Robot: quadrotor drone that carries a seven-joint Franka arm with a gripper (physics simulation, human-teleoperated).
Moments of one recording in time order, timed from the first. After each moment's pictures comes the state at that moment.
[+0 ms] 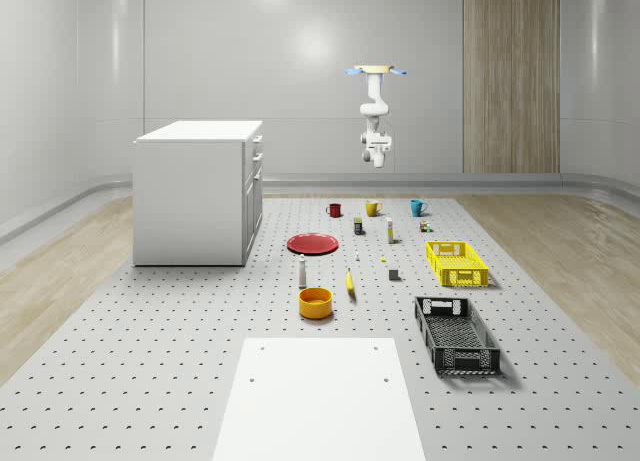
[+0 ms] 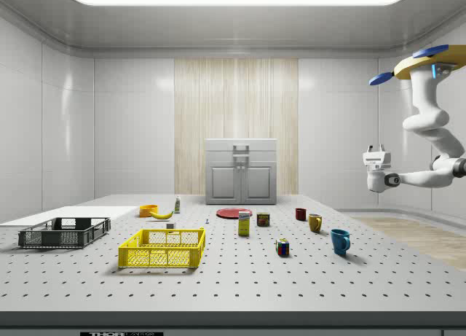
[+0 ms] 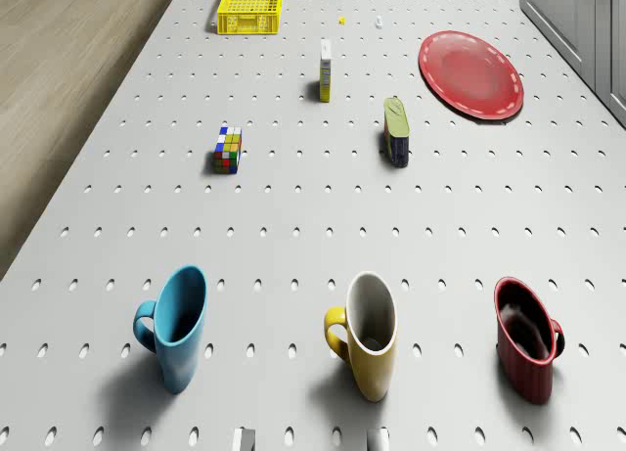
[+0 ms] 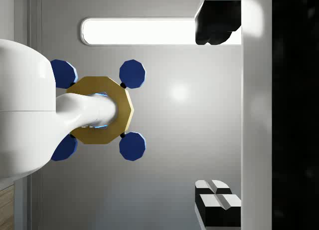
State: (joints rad) arm 0.00 -0.79 0.00 -2.34 0.00 1.55 0.79
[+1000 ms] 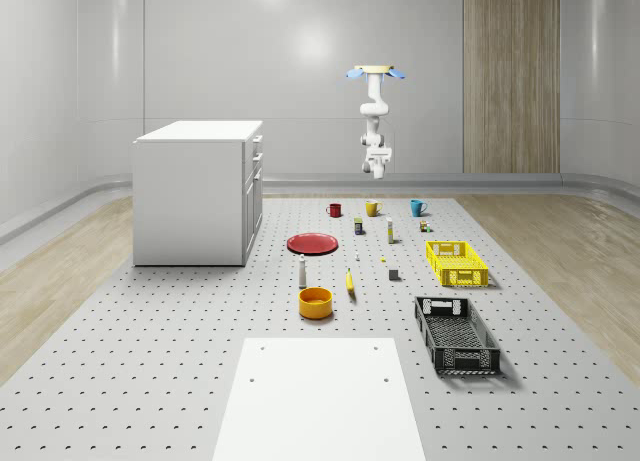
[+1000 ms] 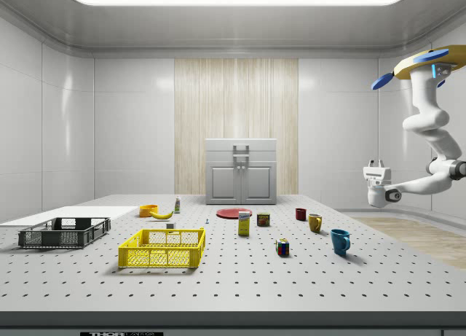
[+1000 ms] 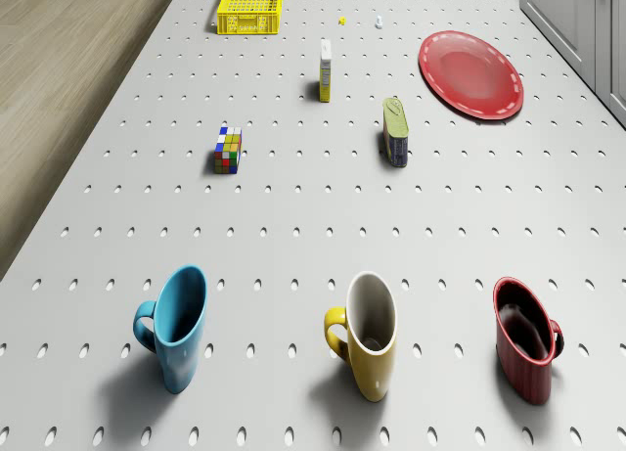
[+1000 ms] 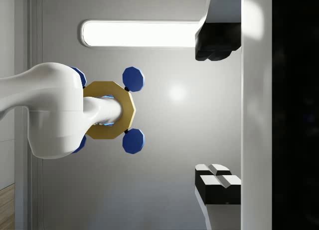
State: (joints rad) arm -0.01 -0.70 0.00 -2.05 0.00 1.36 0.78
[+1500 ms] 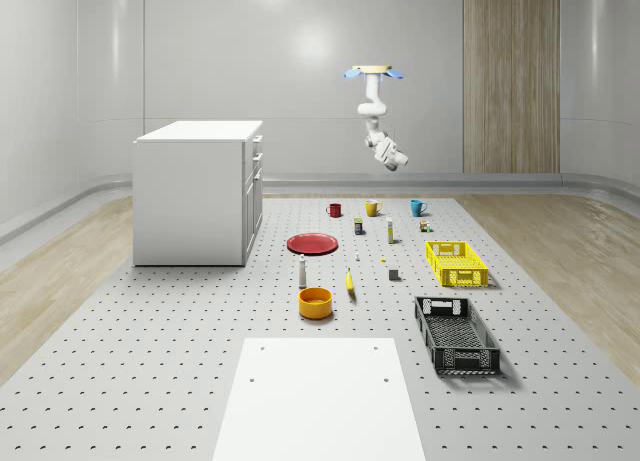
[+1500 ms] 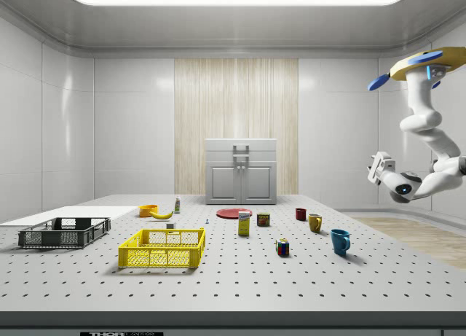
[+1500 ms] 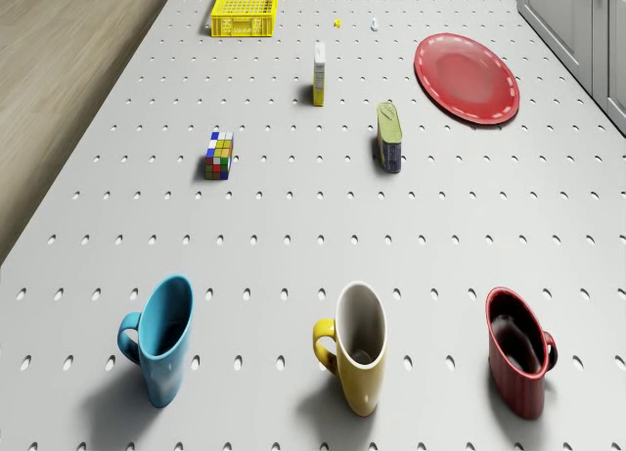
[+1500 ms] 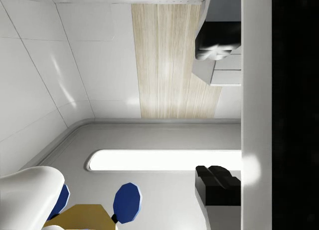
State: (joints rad) arm 0.14 -0.73 -0.52 -2.26 0.81 1.36 0.65
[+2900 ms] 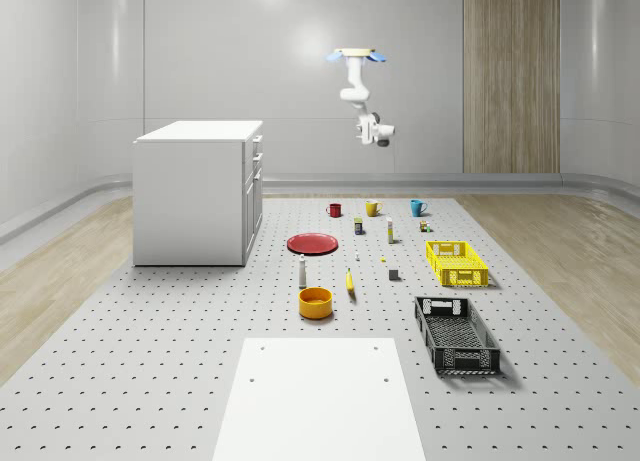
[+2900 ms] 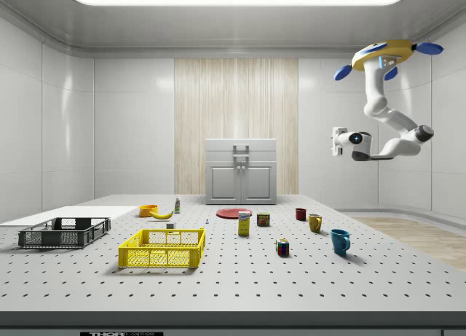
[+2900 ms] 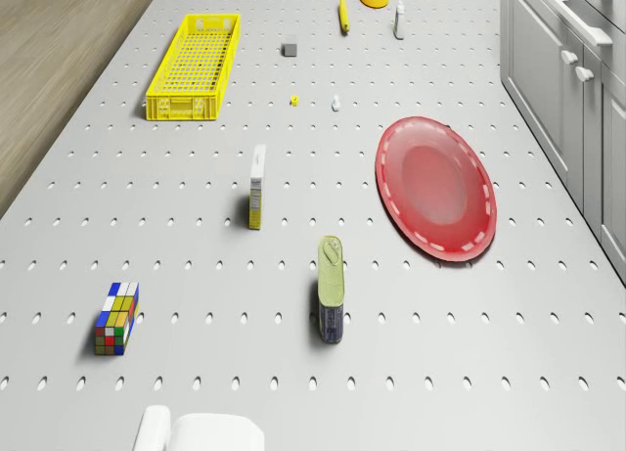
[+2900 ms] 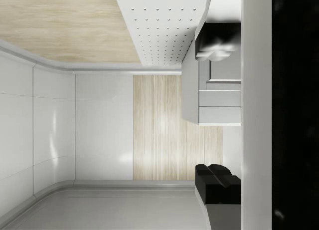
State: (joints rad) arm 0.39 -0.87 -0.77 -2.43 0.99 1.49 0.65
